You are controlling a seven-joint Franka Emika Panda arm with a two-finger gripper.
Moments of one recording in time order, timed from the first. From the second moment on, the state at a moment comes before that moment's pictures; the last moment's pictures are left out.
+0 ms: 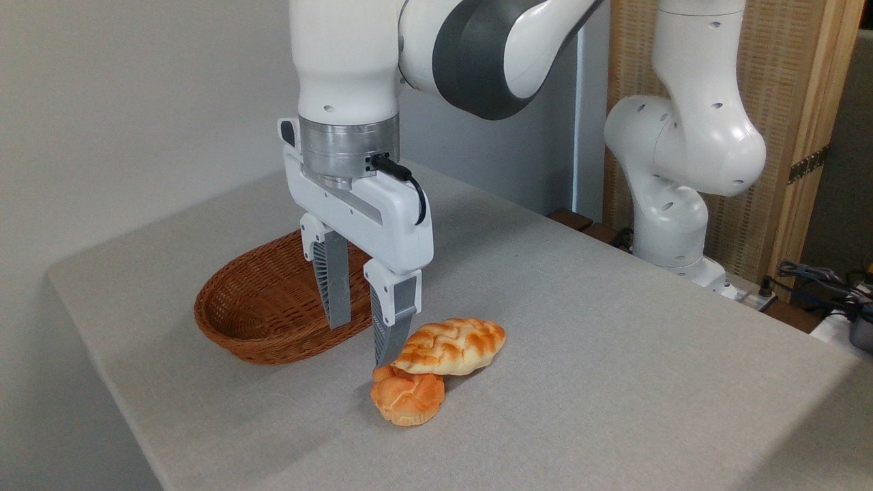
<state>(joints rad) -0.10 -0.06 0.12 -1.95 -0.04 2.05 0.81</state>
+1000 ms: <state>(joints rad) -0.10 -0.06 0.12 -2.03 -0.04 1.87 0.84</state>
